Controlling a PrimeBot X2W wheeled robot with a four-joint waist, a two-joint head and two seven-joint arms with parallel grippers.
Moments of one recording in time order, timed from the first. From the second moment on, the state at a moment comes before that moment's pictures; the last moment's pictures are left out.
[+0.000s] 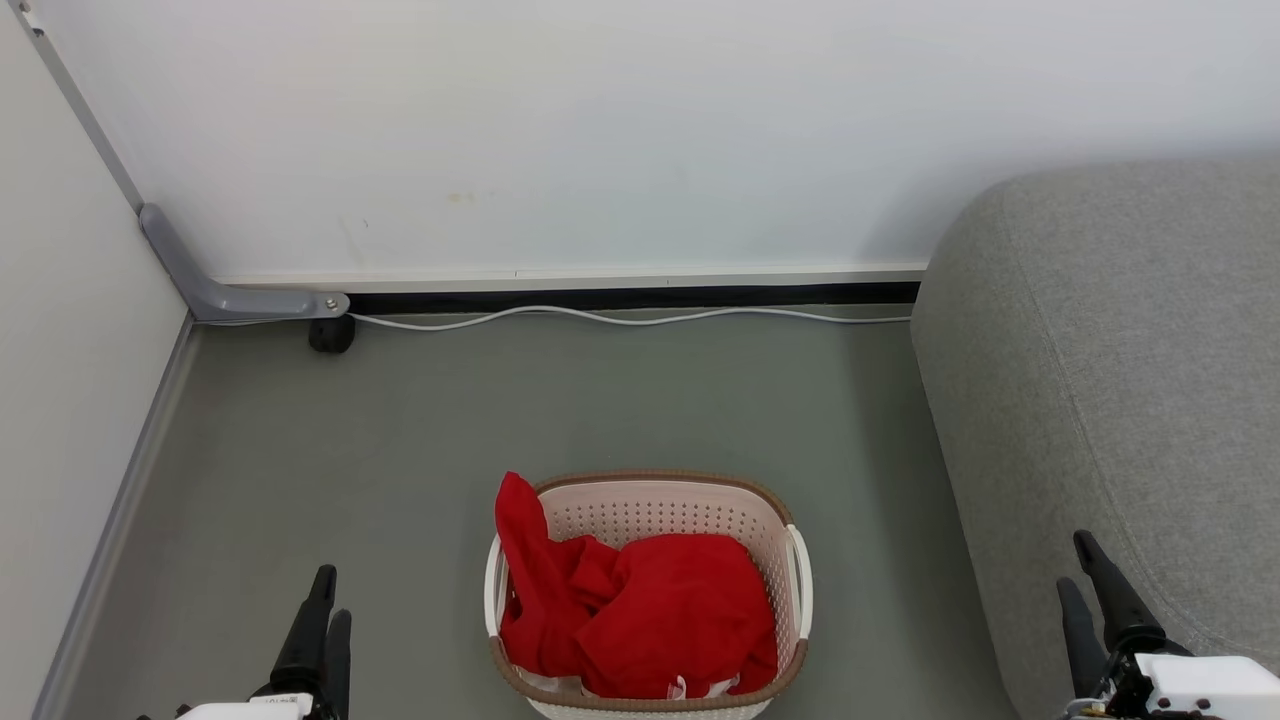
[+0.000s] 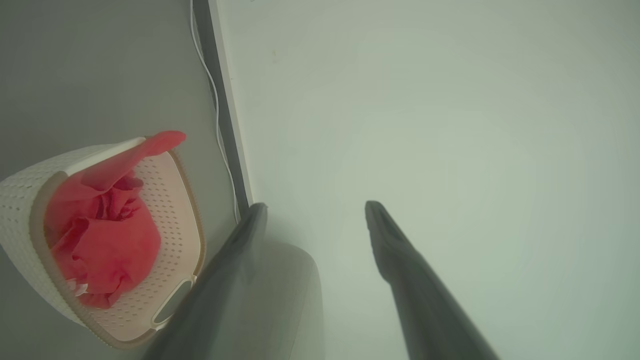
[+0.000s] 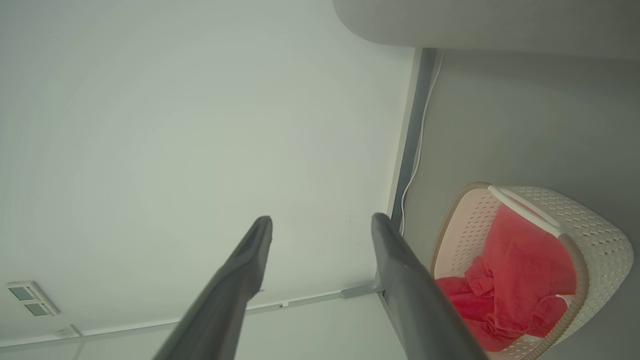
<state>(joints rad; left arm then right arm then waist) 0.02 0.00 0.07 0.36 -1.60 -0.12 0.10 -0.03 -0.01 -0.11 0.35 1.59 0.13 0.10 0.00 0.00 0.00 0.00</state>
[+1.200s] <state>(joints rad) -0.06 0.02 0.02 0.37 -1.29 -0.12 -0.01 -0.15 -0.08 0.02 0.40 1.38 0.13 -0.01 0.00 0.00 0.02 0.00</state>
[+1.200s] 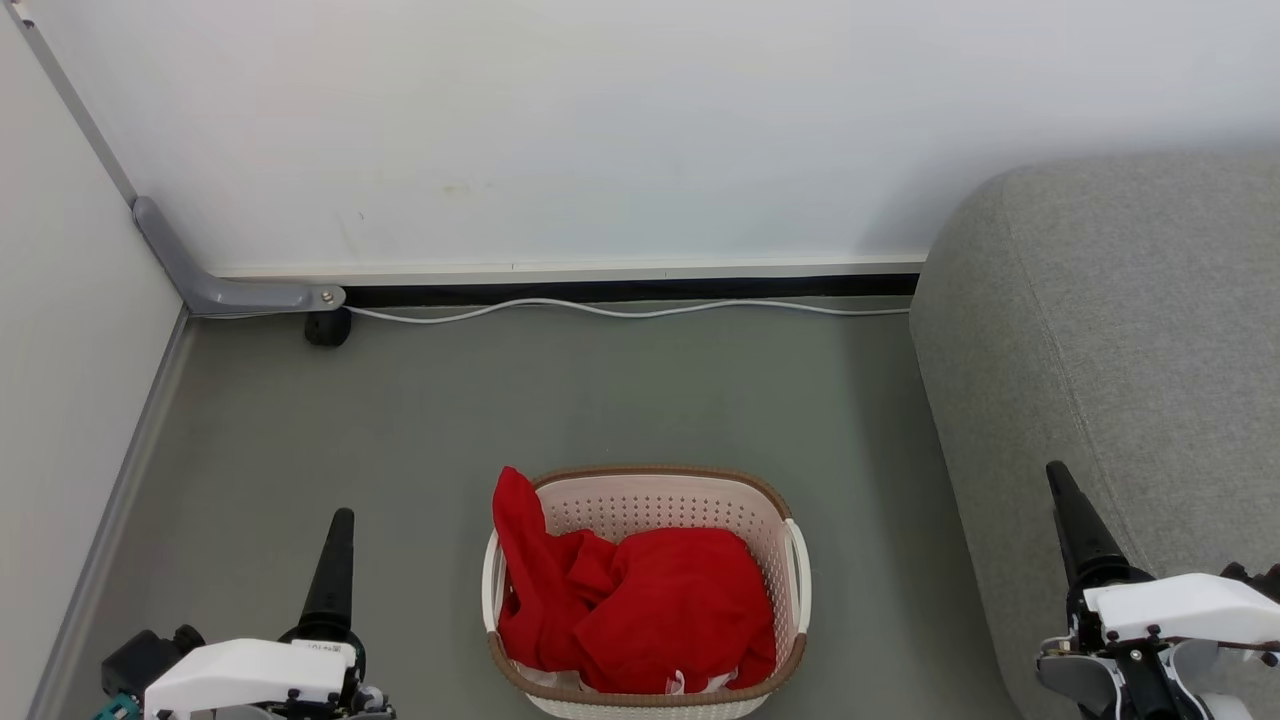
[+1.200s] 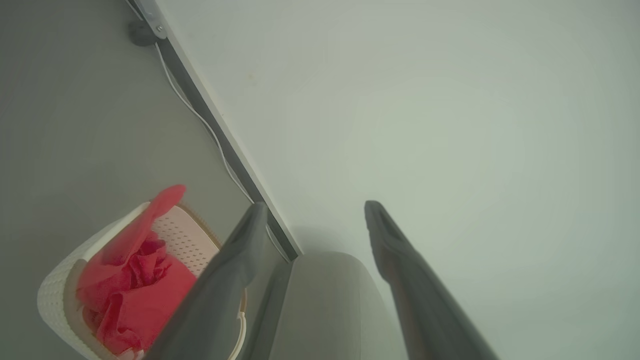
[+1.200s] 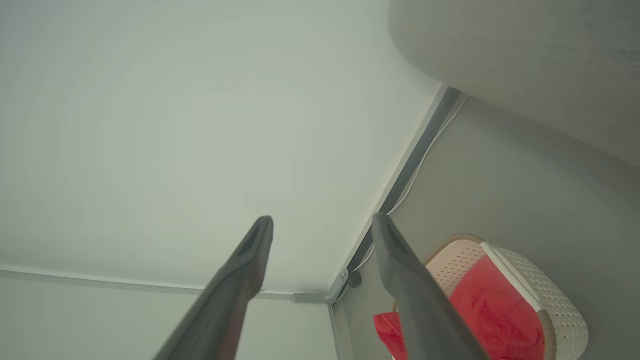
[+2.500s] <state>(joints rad) -0.16 0.04 -0.01 0.45 -0.73 -0.12 -0.12 -0.27 -0.13 0.12 0.46 0.88 0.13 -0.12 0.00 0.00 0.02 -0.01</state>
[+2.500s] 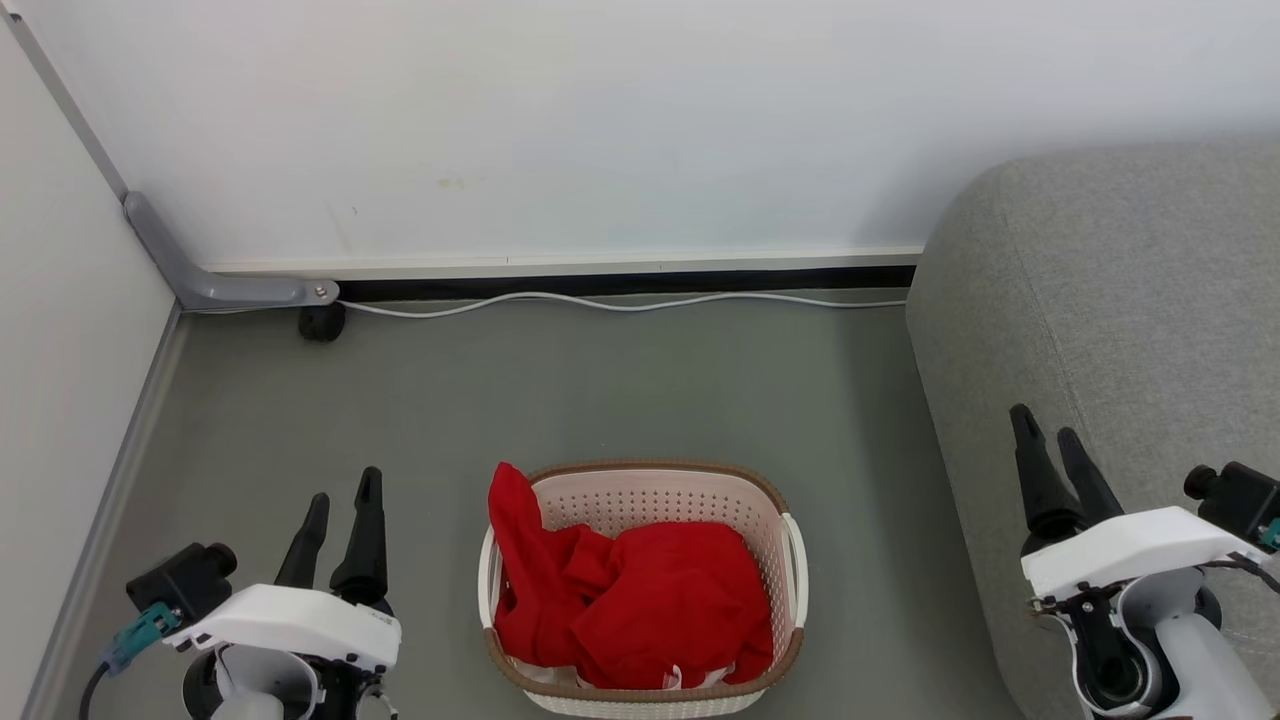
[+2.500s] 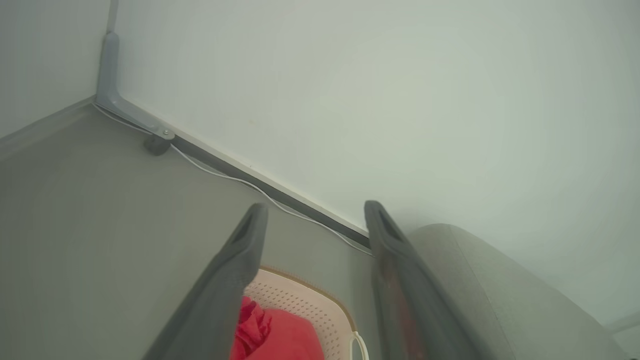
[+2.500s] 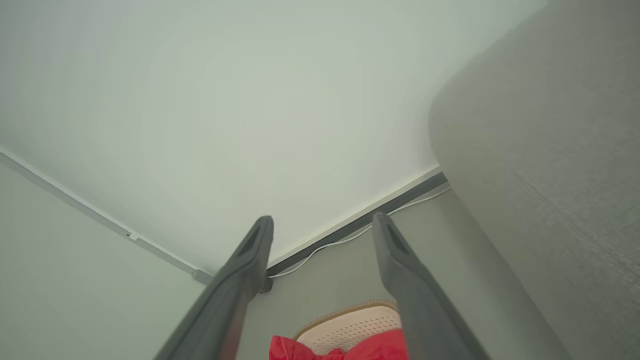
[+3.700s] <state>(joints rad) -0.28 0.04 0.03 0.52 -0.21 -0.11 -0.23 -0.40 -0.16 0.18 0.52 0.48 0.13 -0.22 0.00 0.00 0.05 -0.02</state>
